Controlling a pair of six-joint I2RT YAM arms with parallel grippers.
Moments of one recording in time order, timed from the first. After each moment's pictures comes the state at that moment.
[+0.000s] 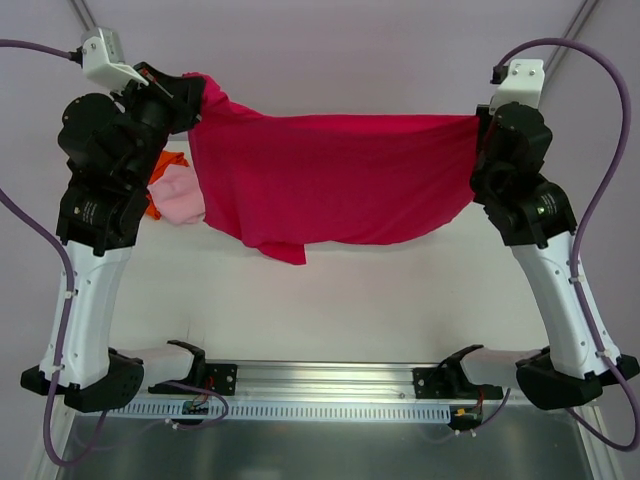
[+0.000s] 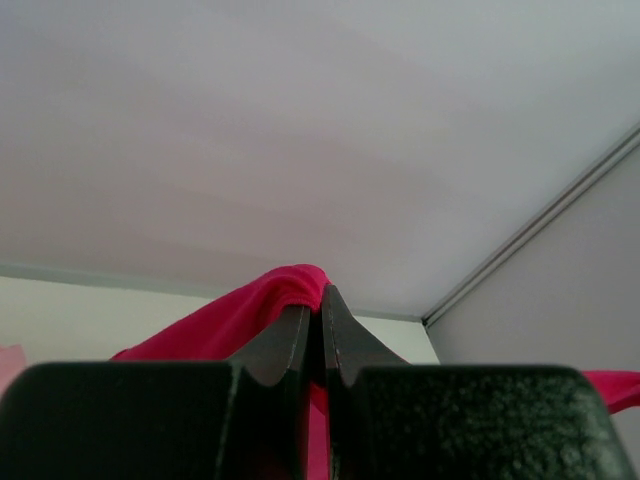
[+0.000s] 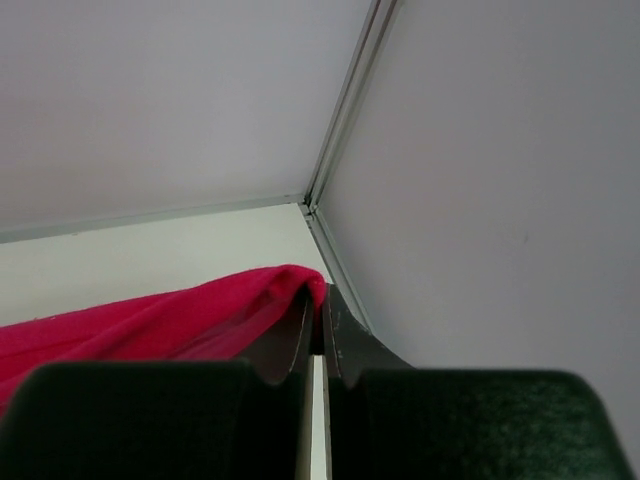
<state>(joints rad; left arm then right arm) -0.31 1.23 1.88 -0.50 -0.14 -0.48 0.46 1.26 1.77 -0.58 0.87 -0.21</state>
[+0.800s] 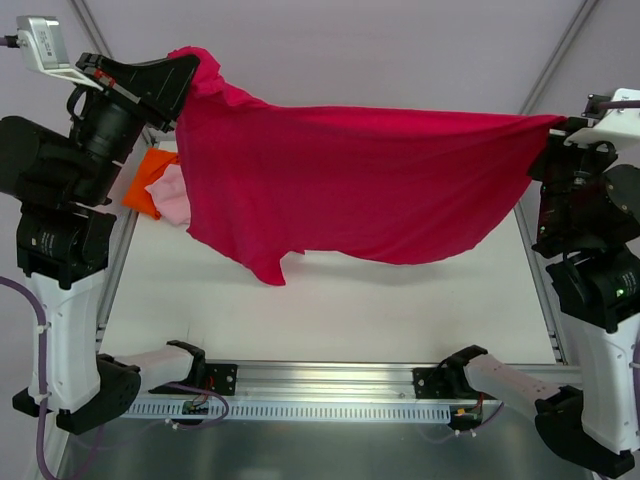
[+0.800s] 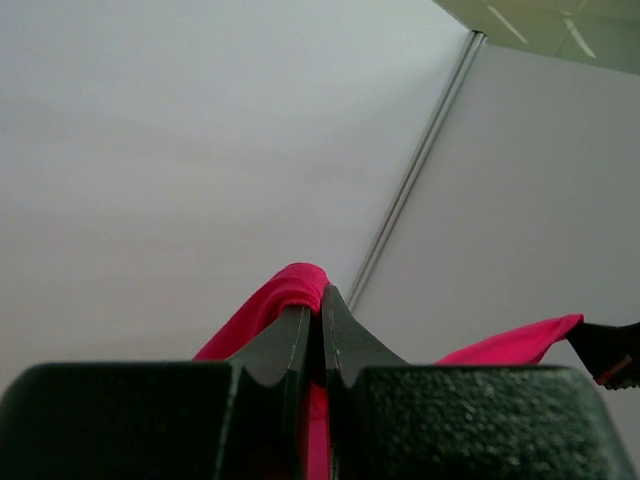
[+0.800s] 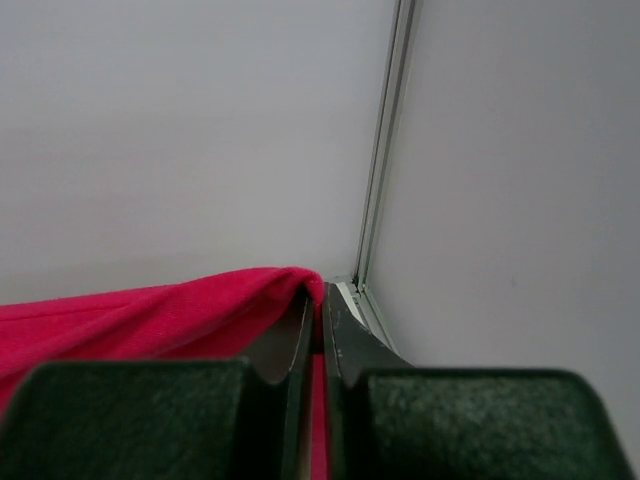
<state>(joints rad) -0.31 1.18 2.02 -0.40 0.16 -0.49 0.45 0.99 1.75 -0.53 0.71 -0.20</state>
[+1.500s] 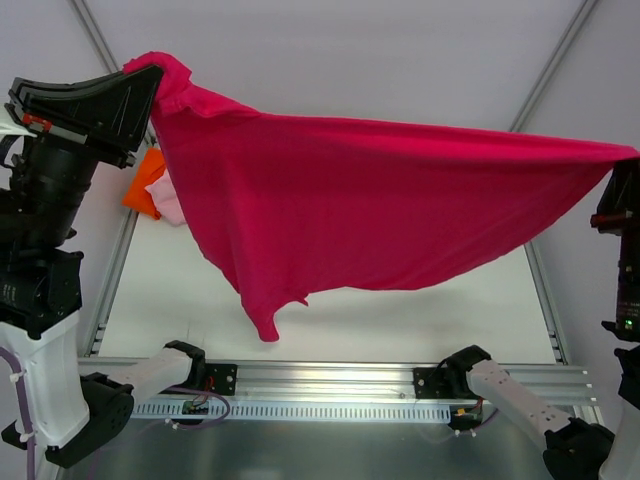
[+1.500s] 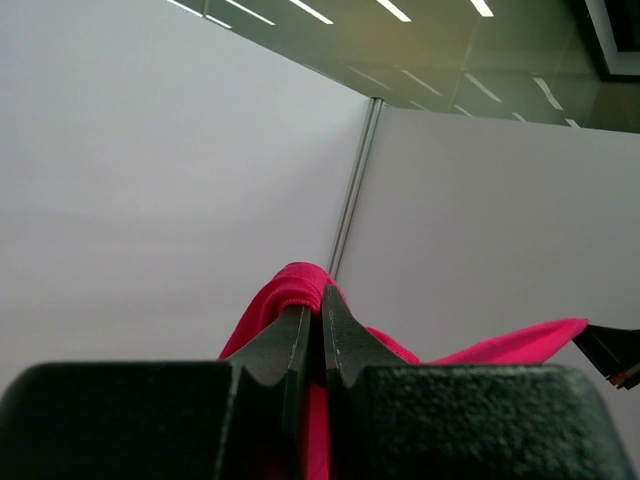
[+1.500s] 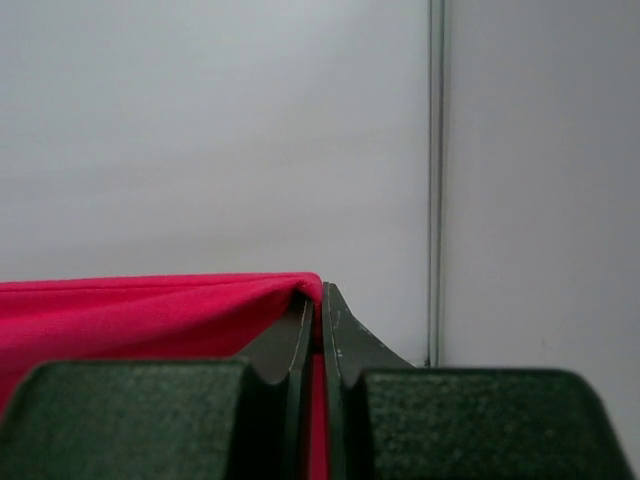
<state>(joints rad) -0.31 1.07 2.04 -0.30 0.25 -0.50 0.45 0.78 1.81 -0.51 0.53 -0.16</state>
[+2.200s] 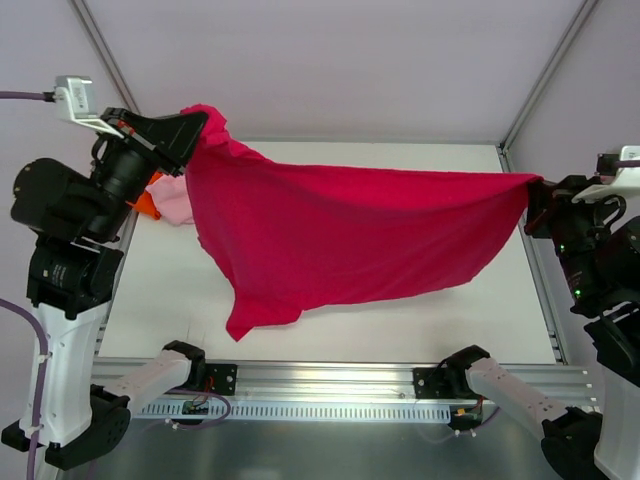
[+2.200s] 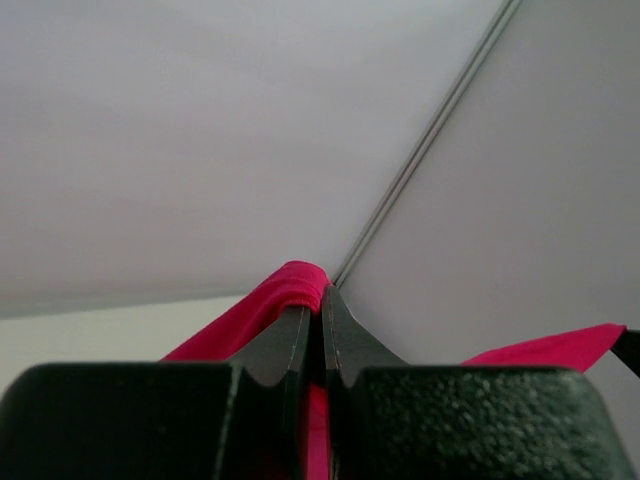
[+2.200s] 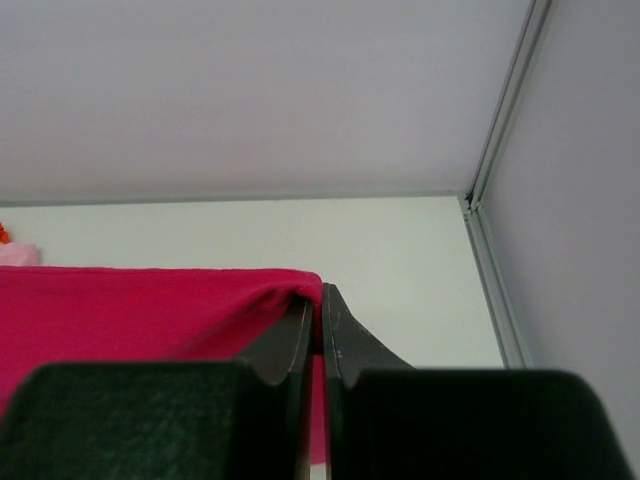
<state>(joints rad) -0.31 0.99 1.72 -0.41 0.16 -0.52 0.45 0.85 1.78 -0.93 0.44 0.03</state>
